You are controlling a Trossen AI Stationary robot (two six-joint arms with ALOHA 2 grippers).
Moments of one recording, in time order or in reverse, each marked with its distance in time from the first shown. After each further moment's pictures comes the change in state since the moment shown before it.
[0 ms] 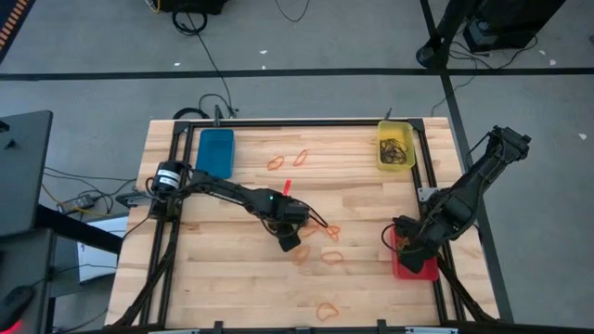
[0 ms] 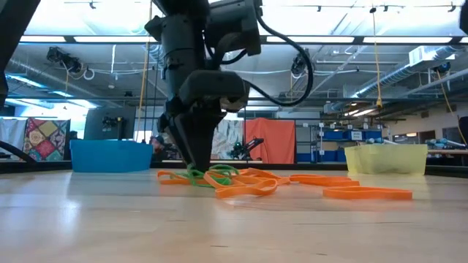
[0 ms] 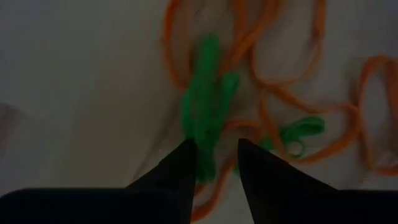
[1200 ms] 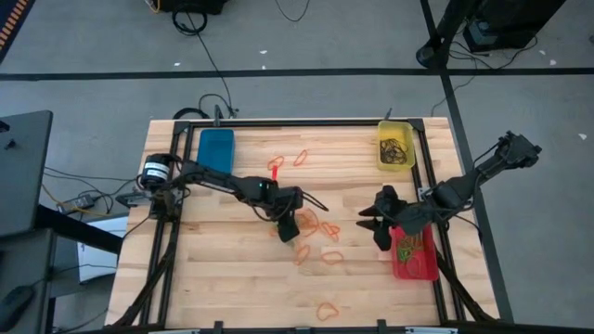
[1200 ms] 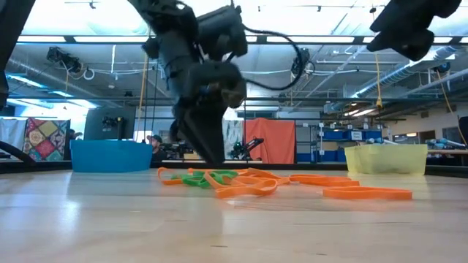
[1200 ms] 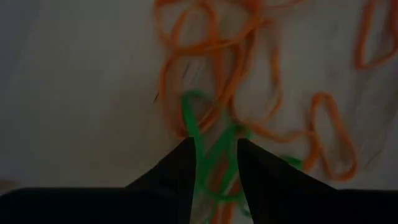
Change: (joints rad) left arm 0.100 -0.106 -0.175 0.290 0.132 0.132; right arm -0.259 -0.018 0.002 0.395 0.572 -0.686
